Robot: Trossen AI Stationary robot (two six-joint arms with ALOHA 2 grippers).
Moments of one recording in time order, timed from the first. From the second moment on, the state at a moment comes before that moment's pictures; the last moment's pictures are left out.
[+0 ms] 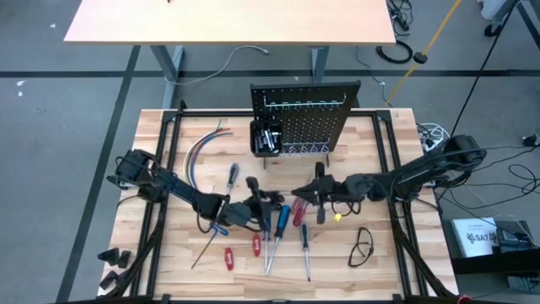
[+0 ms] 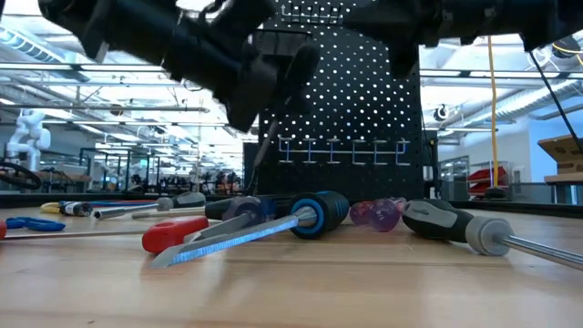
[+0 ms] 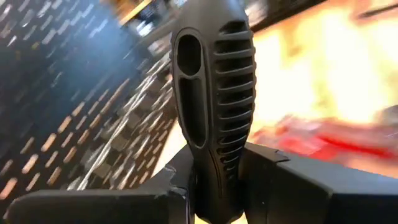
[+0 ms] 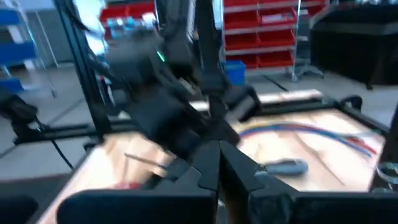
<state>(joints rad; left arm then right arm) -0.34 1.79 0.83 0.64 -0.76 0.37 0.25 1.34 0.53 0.78 0.29 0.16</state>
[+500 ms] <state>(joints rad) -0.34 1.79 0.90 0.50 -0.76 0.40 0.32 1.47 0.71 0.52 0.29 -0.06</state>
